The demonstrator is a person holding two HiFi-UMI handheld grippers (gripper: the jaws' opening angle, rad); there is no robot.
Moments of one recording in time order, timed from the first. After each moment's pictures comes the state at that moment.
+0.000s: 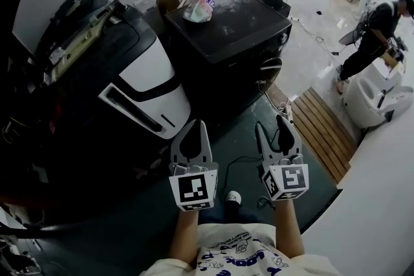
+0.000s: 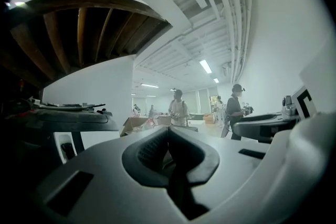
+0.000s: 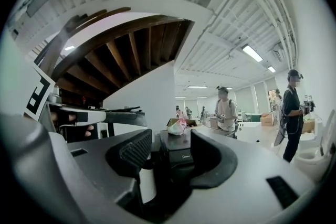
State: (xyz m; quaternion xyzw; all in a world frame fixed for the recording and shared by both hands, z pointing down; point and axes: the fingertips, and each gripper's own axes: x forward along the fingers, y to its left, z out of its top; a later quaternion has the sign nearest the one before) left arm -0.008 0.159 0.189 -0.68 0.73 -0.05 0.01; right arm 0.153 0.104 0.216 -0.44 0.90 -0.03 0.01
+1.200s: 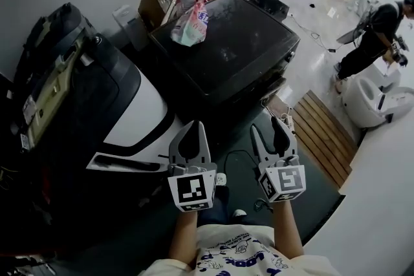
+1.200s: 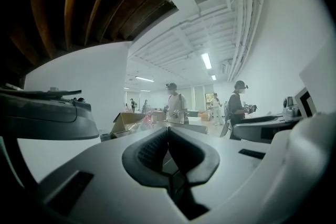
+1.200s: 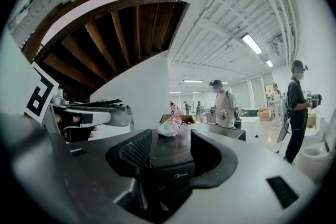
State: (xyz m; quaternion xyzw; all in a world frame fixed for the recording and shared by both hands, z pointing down) left arm -0.113 -0.088 0.218 -0.71 0.70 -0.06 -0.02; right arm 0.044 -0.124 0.244 -0.46 0.88 -0.06 -0.01
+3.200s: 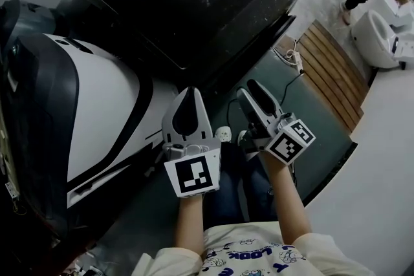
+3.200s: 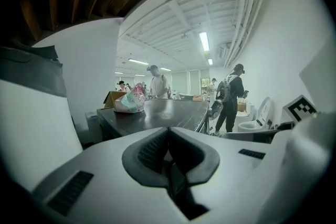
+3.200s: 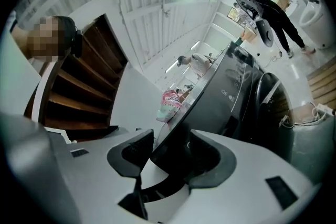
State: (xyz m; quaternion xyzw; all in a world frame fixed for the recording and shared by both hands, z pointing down) left arm -0.104 -0.232 0.372 -0.71 0.69 -0.08 -0.09; right arm 0.010 -0.248 0.433 -0.34 0.83 -0.41 0.17
